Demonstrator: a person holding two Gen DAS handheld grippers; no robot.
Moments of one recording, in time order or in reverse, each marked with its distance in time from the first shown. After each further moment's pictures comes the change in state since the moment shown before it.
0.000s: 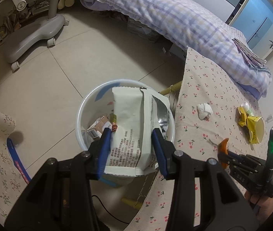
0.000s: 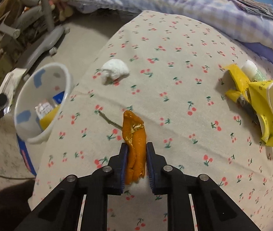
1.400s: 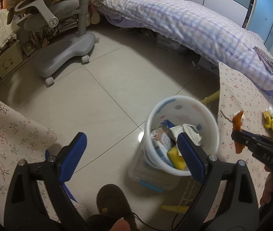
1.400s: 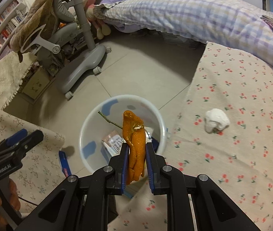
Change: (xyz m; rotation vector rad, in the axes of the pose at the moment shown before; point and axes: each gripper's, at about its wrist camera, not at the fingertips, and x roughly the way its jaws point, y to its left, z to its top) left arm -0.040 0.064 0.001 0.025 -0.113 0.226; right arm -0.016 0.109 0.046 -0.031 -0.158 0.272
